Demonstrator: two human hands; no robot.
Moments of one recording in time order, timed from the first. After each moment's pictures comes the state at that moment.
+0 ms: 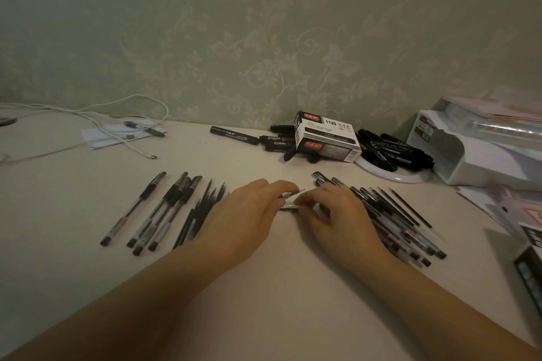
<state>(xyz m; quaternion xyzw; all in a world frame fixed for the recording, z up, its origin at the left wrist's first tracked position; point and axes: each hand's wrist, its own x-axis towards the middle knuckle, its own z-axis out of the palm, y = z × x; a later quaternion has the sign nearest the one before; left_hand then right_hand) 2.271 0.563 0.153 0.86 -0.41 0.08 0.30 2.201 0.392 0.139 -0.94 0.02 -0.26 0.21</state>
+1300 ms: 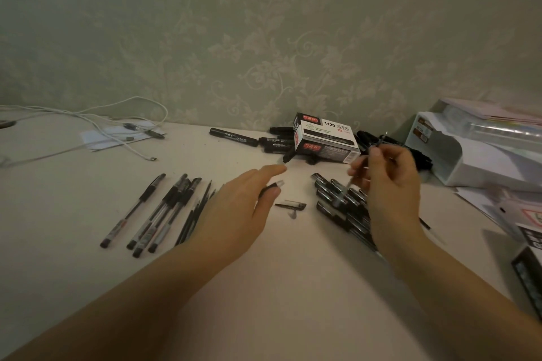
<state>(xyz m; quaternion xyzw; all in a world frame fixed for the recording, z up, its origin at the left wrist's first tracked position) 2.275 0.565 0.153 0.83 -0.39 0.16 0.36 2.202 0.369 0.177 -0.61 0.14 -0.42 0.65</state>
